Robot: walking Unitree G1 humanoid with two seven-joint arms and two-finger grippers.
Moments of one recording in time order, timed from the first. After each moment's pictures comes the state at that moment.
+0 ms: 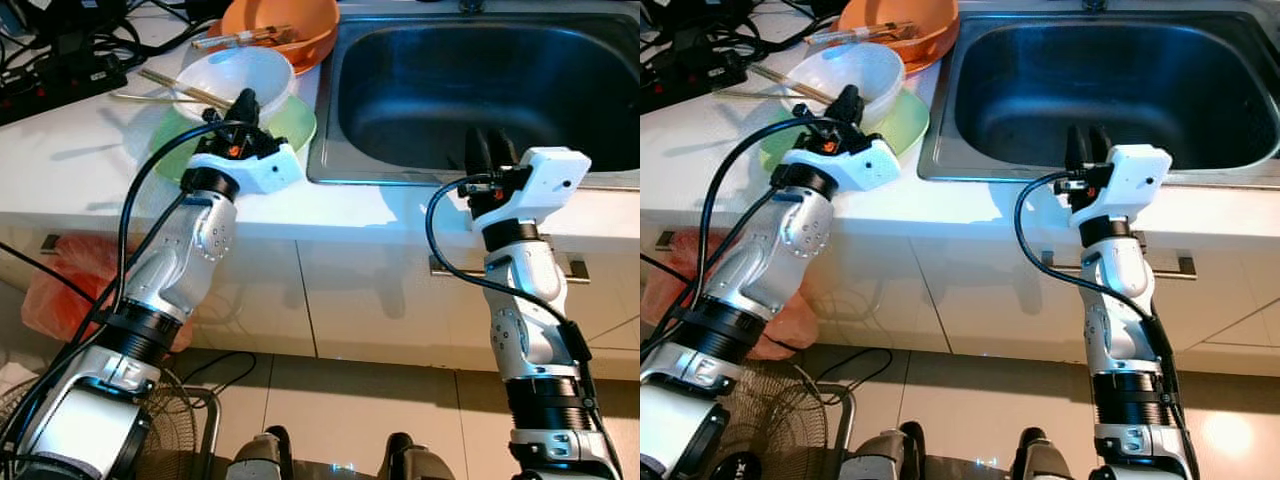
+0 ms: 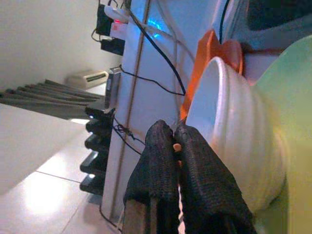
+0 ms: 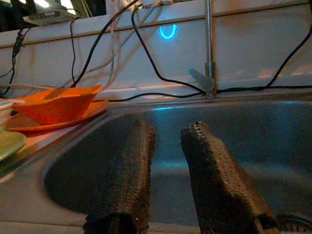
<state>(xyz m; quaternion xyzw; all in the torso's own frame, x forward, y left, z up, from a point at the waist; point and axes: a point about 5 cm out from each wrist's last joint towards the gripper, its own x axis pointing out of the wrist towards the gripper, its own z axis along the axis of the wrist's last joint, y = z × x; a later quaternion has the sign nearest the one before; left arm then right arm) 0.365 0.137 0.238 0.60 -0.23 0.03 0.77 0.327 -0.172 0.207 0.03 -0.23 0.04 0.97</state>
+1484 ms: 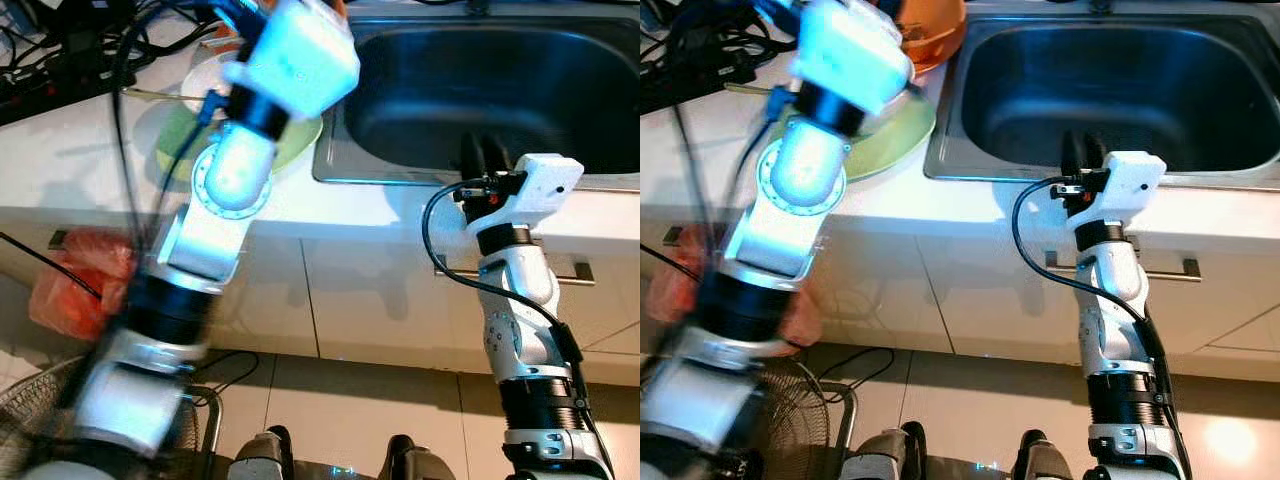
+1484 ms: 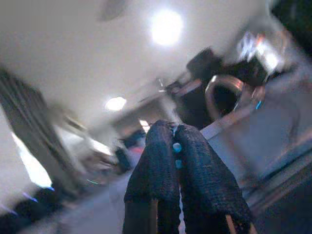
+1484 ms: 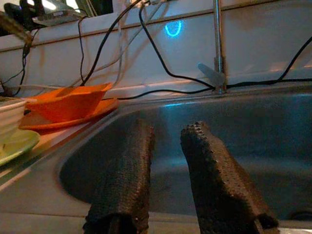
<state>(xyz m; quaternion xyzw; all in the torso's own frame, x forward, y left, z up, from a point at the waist) 0.316 0.069 0.342 0.16 -0.46 -0.15 0.86 0.328 -0.168 0.199 0.05 -0.22 0.05 0.97</state>
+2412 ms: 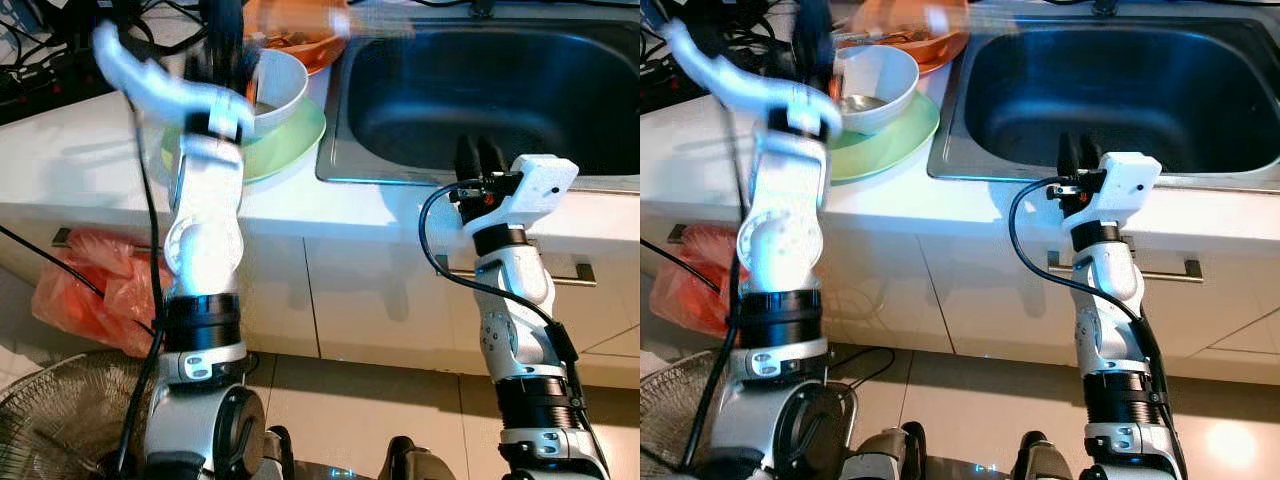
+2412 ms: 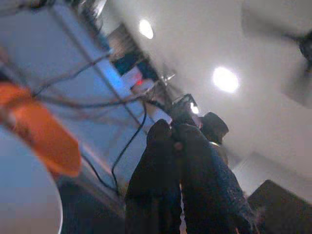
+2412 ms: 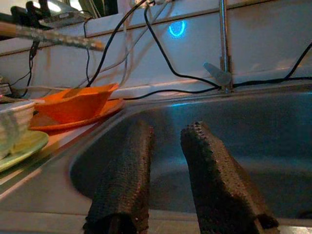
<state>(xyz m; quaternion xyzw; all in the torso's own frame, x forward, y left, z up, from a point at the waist) 0.350 0.121 0.298 -0.51 -0.24 -0.21 0.80 0.329 -0.163 0.198 0.06 -0.22 0.05 0.97</state>
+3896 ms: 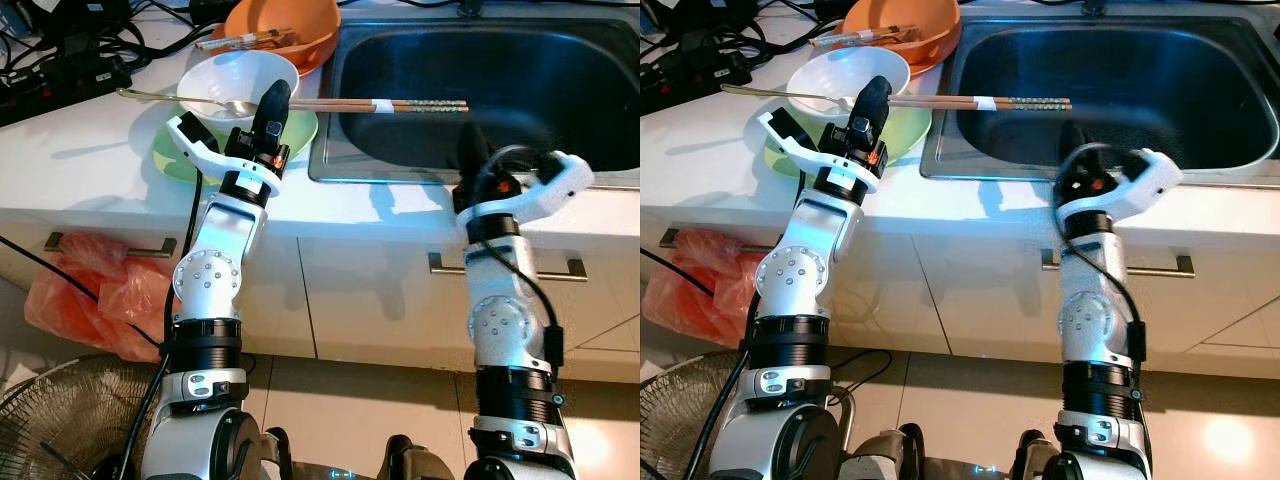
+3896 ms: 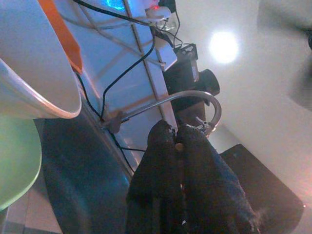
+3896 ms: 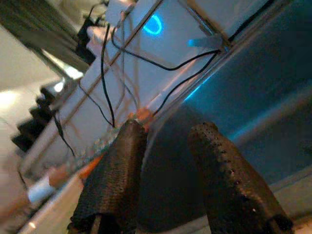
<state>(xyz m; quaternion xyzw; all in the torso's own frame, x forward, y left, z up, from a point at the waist) 0.354 0.100 0.242 -0.59 -0.12 -0.27 0.75 0.334 -0.157 0.207 0.39 -0.19 0.07 0.90</state>
